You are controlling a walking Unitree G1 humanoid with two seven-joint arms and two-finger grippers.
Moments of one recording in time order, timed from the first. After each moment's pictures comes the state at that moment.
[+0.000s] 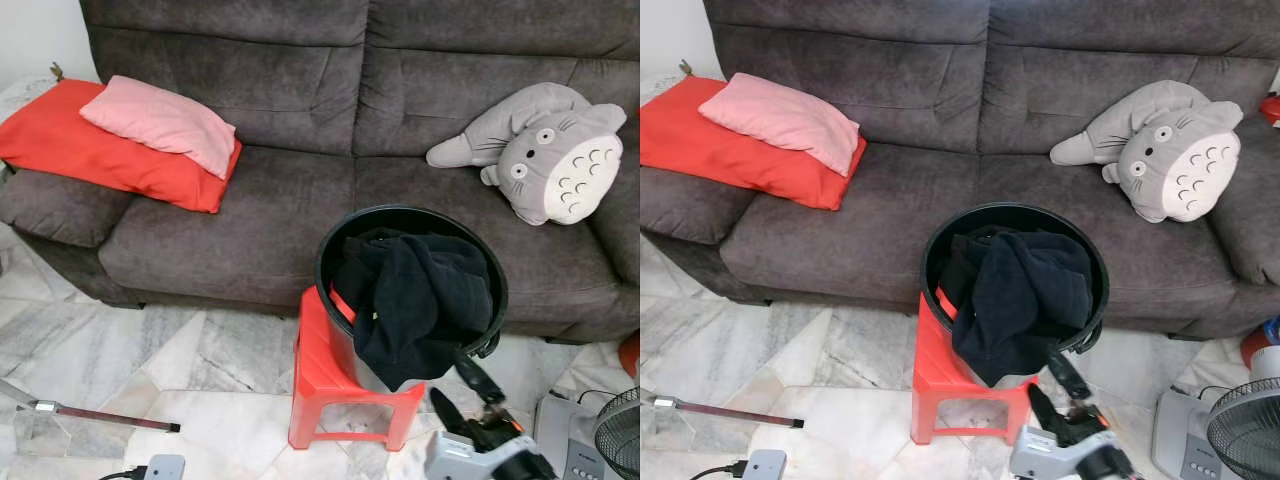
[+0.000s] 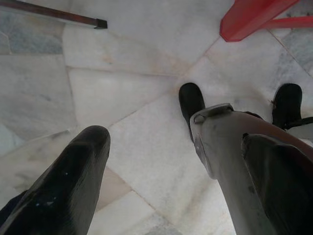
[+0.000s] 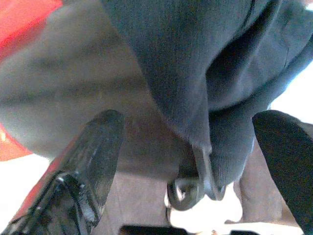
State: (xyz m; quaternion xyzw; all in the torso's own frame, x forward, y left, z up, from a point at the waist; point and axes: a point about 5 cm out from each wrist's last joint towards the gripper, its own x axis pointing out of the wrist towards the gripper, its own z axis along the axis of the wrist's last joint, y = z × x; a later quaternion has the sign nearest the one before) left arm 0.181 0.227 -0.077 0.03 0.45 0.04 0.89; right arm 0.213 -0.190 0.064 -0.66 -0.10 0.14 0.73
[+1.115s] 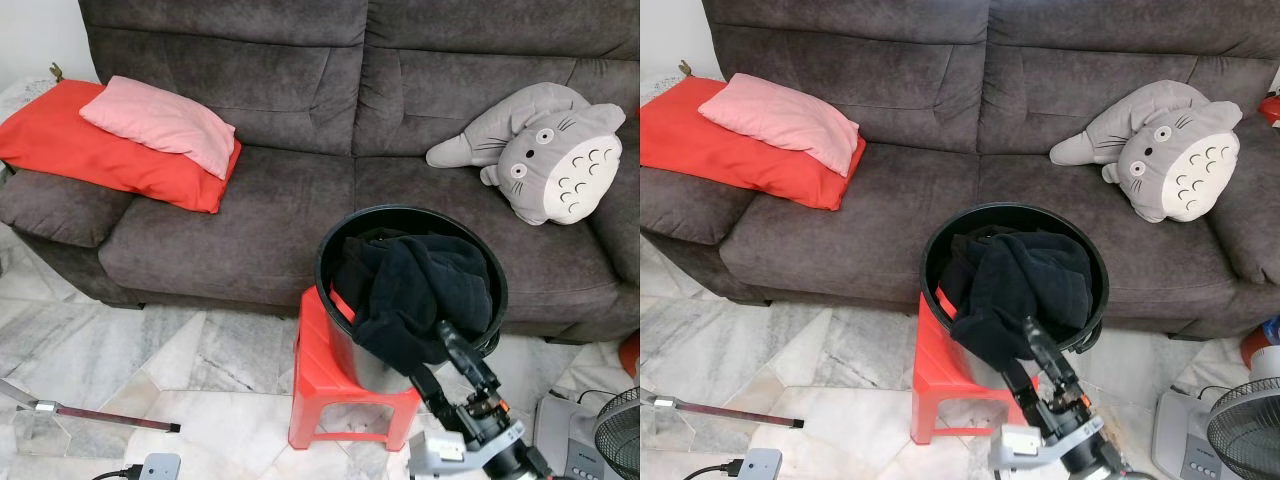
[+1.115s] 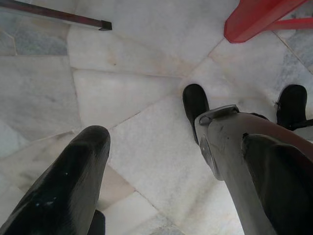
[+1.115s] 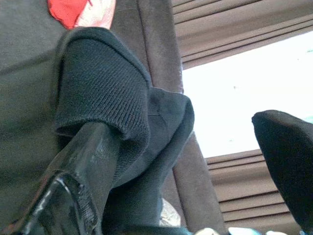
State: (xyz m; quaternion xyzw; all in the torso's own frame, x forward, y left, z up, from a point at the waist) left arm 0.181 0.230 -0.077 0.03 0.45 0.04 0.89; right arm 0.218 -0.167 0.103 -0.63 -0.27 0.07 0.73
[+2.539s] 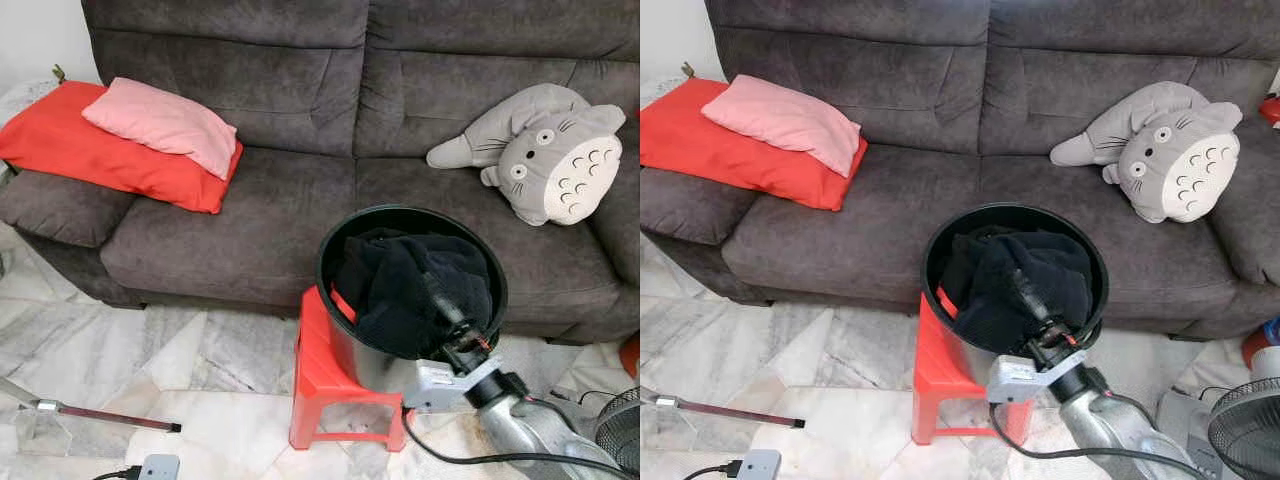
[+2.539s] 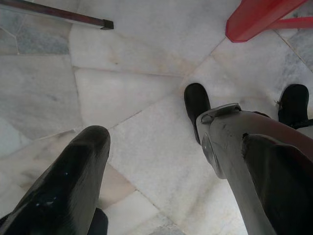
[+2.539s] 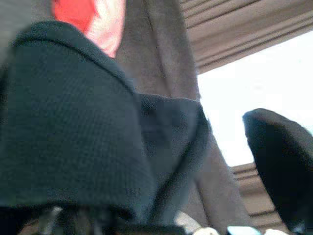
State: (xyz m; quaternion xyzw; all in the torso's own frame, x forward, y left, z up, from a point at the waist) left arm 0.180 0.232 -0.077 0.03 0.45 0.04 0.89; right arm 0.274 -0.164 0.115 -0.59 -0.25 0.14 0.76
